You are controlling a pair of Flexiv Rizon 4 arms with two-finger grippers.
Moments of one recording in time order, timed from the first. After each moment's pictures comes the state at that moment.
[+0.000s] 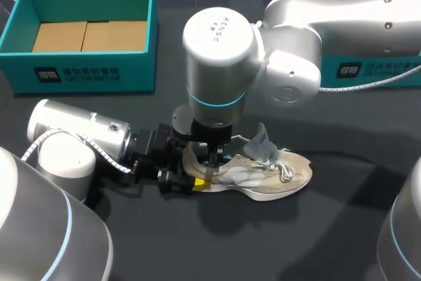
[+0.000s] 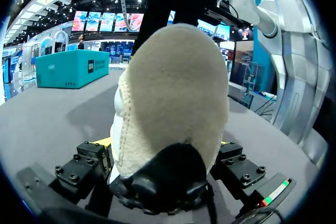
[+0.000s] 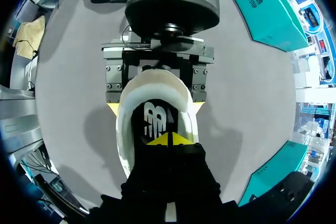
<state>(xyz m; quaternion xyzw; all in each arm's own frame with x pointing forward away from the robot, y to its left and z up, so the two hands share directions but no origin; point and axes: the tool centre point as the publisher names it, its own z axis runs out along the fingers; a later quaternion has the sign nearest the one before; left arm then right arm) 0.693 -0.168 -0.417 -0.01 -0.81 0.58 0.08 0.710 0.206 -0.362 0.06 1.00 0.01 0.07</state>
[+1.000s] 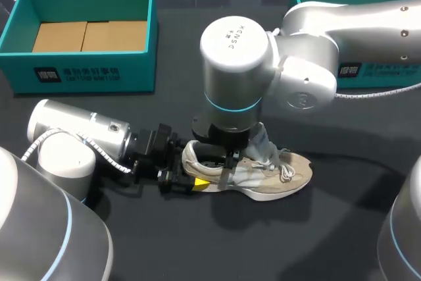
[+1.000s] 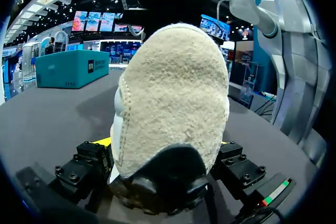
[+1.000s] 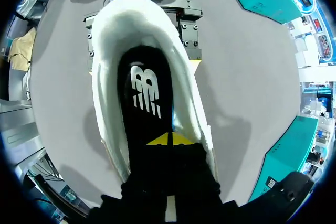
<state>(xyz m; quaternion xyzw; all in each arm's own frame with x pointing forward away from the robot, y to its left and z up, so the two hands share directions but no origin) 0.693 -0.168 -0.417 -0.01 -0.81 0.58 0.08 0.707 0.161 -0.379 0.12 0.99 -0.01 0.06</state>
